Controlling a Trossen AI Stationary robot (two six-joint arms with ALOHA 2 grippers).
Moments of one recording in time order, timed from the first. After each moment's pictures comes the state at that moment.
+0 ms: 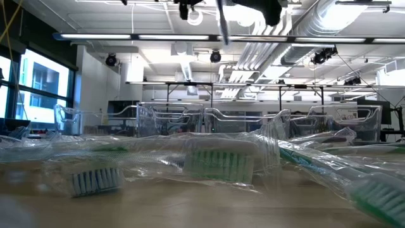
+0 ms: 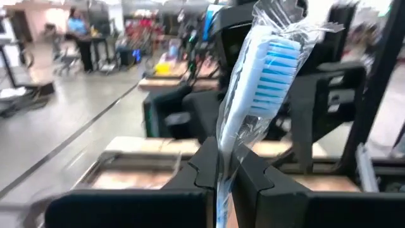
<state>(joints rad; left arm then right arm) 0.13 1.37 1.08 0.34 0.08 0.01 0.02 1.15 0.87 0.17 0.08 0.26</state>
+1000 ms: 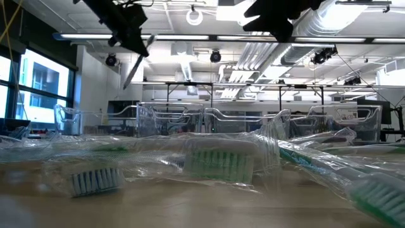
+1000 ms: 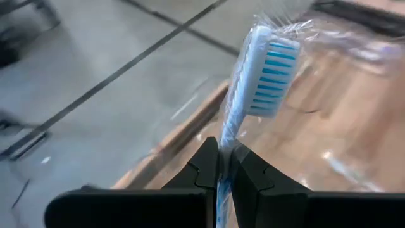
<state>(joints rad) 0.64 1.07 1.08 -0.54 -0.15 0.01 0.01 1.16 0.87 -0.11 0.07 0.27</state>
